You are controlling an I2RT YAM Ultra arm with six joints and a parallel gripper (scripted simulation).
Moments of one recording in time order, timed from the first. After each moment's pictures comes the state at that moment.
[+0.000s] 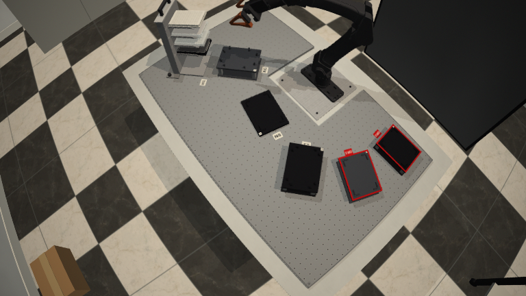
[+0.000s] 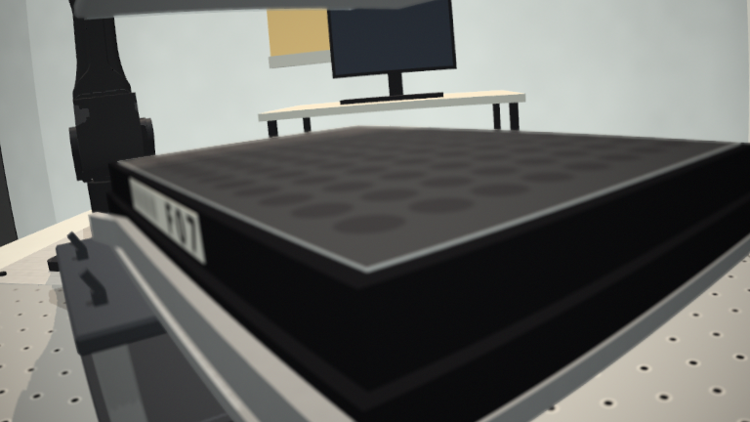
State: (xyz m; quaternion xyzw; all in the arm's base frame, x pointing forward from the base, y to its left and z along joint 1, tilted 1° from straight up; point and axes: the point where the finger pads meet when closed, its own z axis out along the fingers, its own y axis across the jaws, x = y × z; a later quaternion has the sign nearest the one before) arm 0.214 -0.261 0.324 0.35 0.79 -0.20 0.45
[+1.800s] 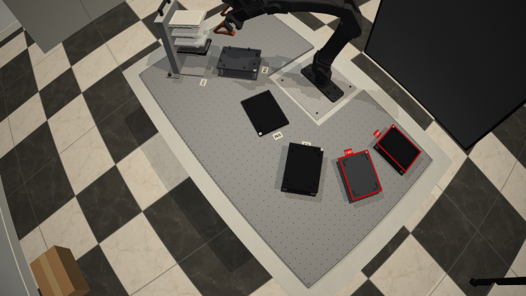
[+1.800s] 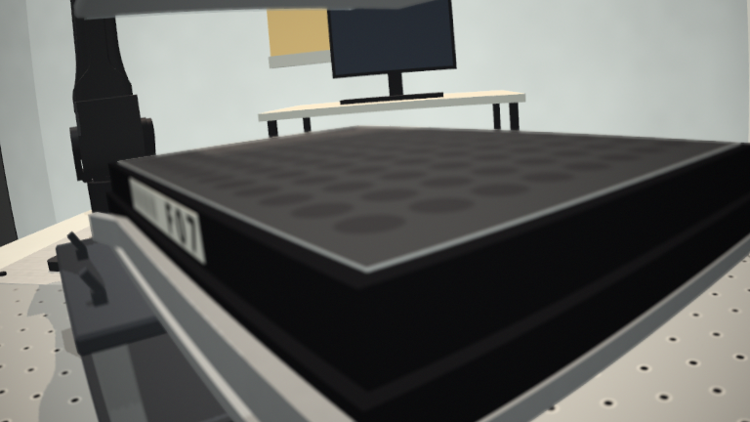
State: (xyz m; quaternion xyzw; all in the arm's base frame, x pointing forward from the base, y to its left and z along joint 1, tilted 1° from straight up) arm 0.257 -0.309 0.276 0.35 0.79 -0.20 0.45
